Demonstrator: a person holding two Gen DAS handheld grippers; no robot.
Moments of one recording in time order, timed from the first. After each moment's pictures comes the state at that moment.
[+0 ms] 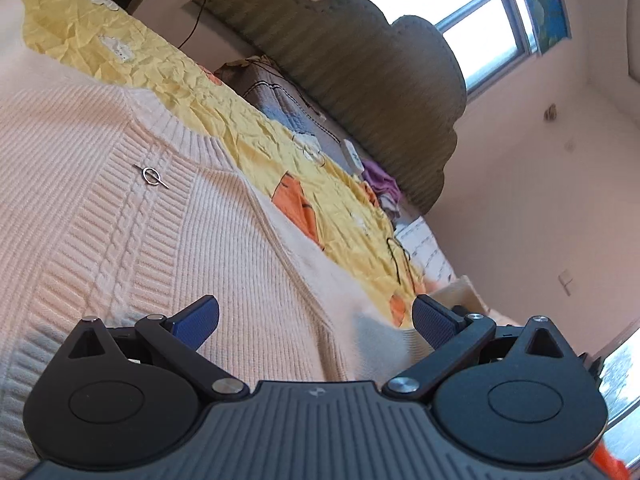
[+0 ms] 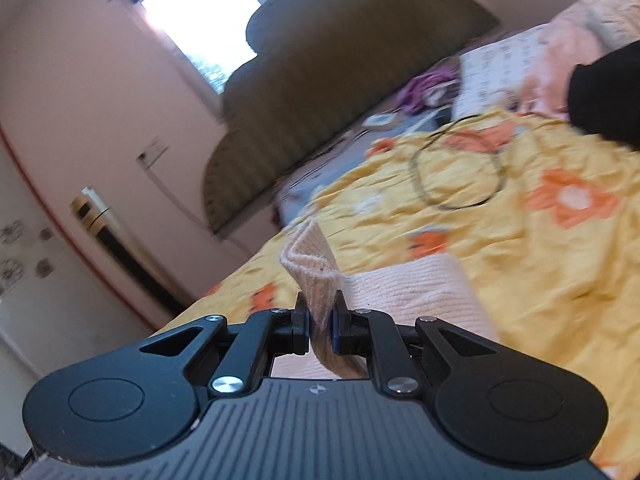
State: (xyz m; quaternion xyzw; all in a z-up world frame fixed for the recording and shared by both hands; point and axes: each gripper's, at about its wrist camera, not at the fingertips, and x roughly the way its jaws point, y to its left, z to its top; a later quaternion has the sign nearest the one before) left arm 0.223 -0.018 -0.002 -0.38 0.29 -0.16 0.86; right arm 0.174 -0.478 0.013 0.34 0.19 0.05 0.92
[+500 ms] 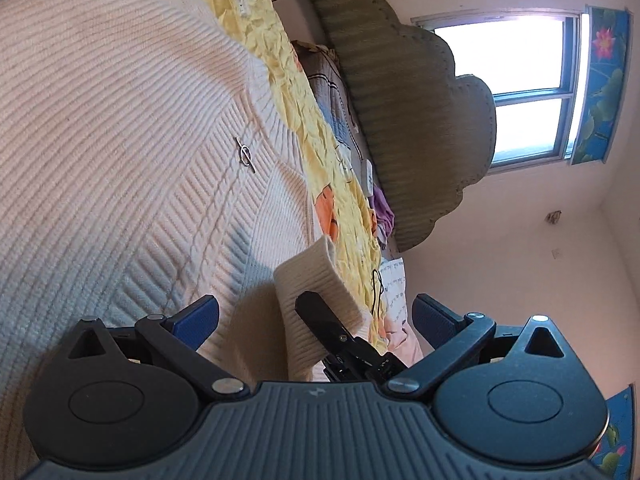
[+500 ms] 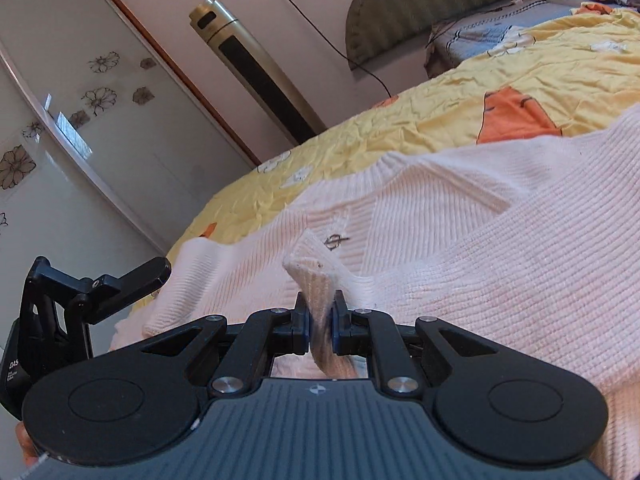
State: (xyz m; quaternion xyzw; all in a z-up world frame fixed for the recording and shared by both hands) left arm 0.232 0.054 -0.054 -0.54 0.32 -0.15 0.76; right arm 0.222 -0.232 -0.011 0.26 0.33 0.25 0.87
